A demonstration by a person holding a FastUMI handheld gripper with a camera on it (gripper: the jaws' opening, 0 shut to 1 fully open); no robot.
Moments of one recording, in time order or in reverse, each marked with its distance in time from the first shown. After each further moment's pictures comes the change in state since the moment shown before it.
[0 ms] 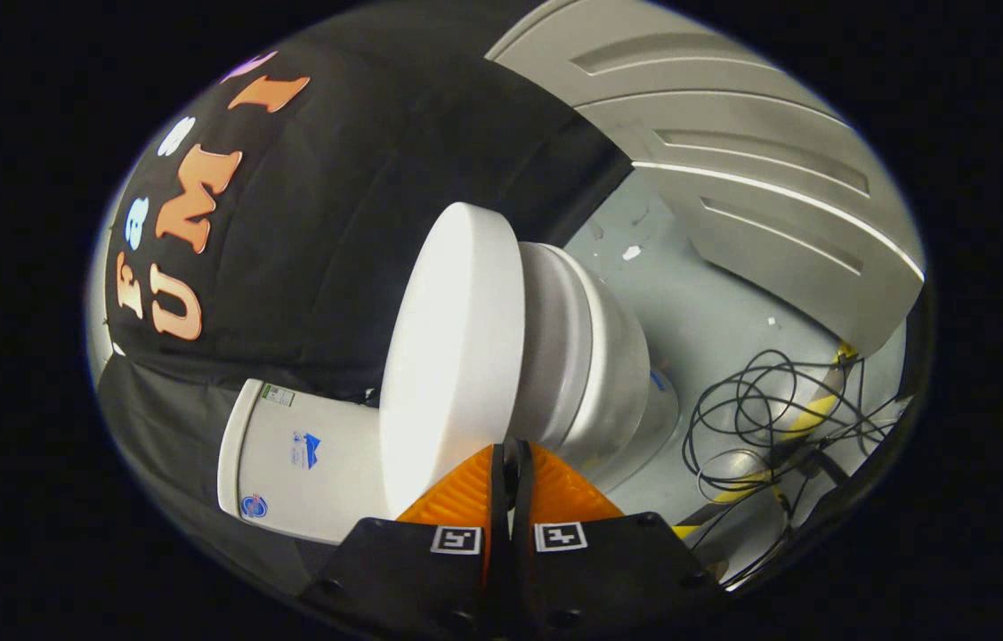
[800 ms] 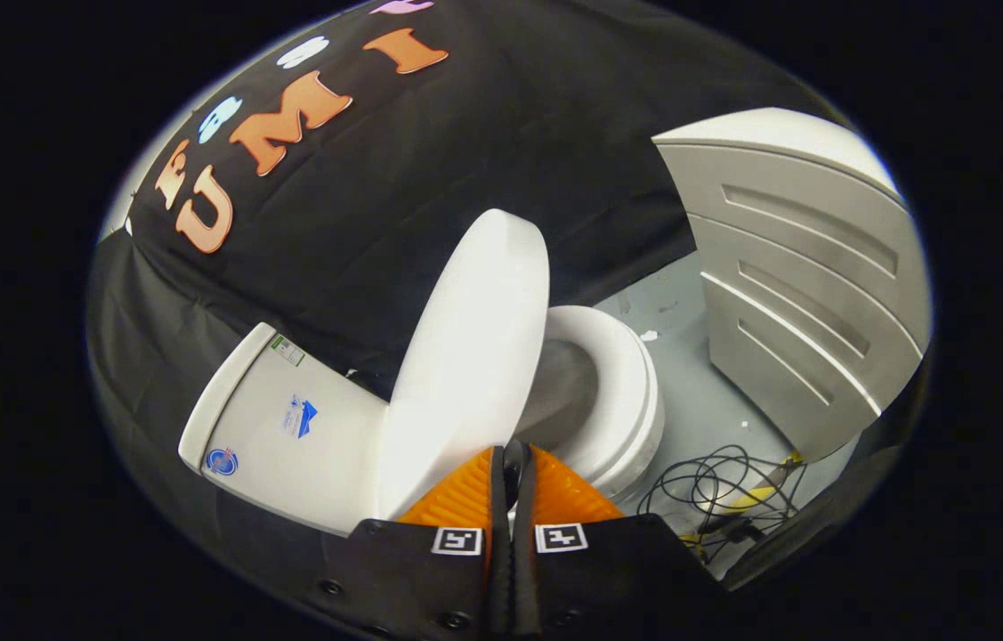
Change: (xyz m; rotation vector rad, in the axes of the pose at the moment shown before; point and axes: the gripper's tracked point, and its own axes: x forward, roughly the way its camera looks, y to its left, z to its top) arm -0.039 0.088 0.015 -0.370 -0.104 -0.094
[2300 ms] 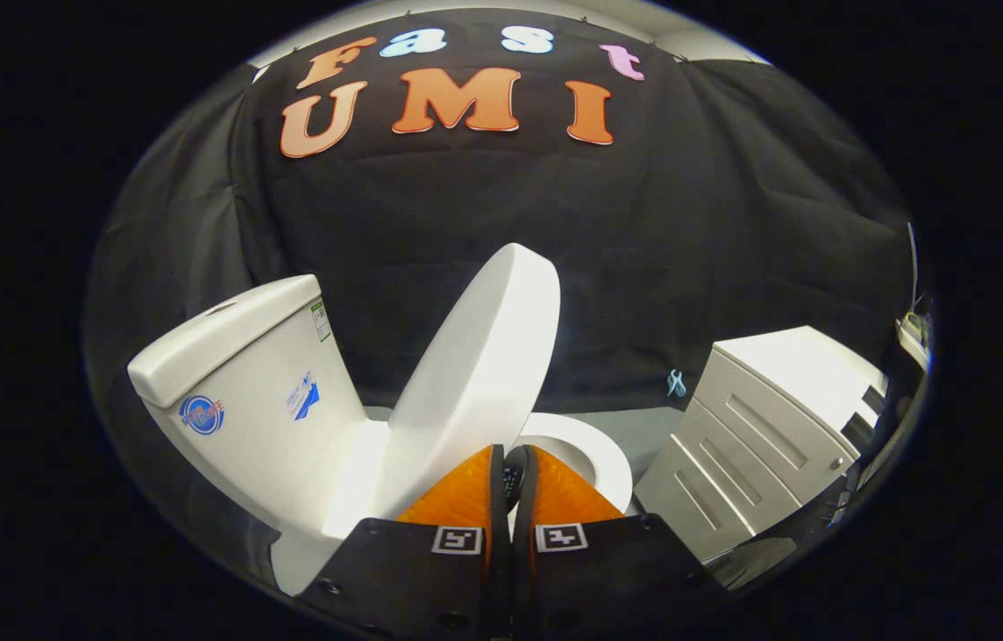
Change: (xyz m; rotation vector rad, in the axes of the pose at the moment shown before) arm -0.047 0.163 0.030 -0.552 -0.272 -0.210
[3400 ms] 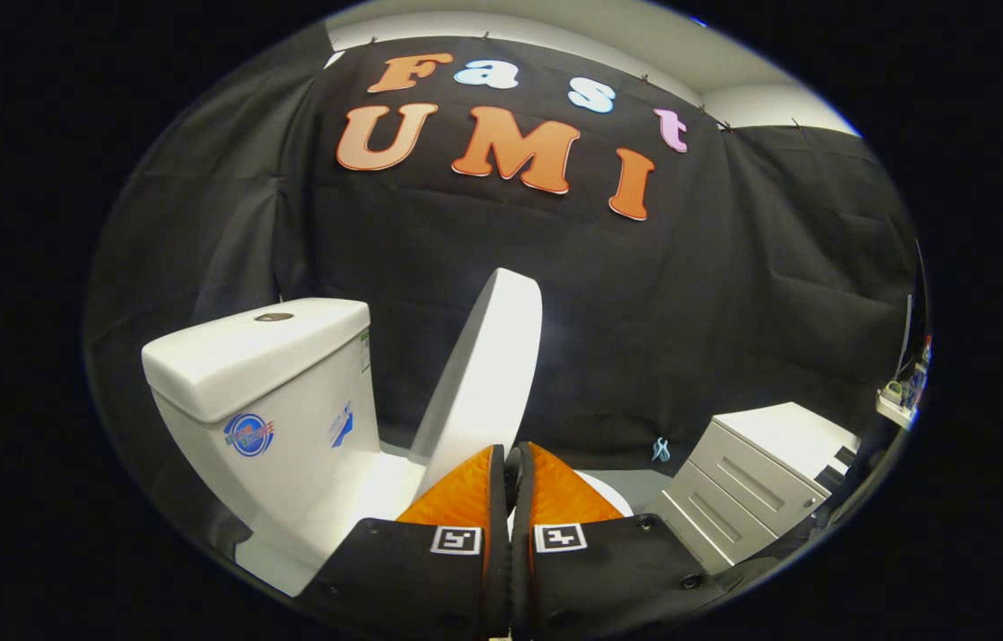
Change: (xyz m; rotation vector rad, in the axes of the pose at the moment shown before) arm -0.025 0.095 0.038 -0.156 -0.194 -0.039
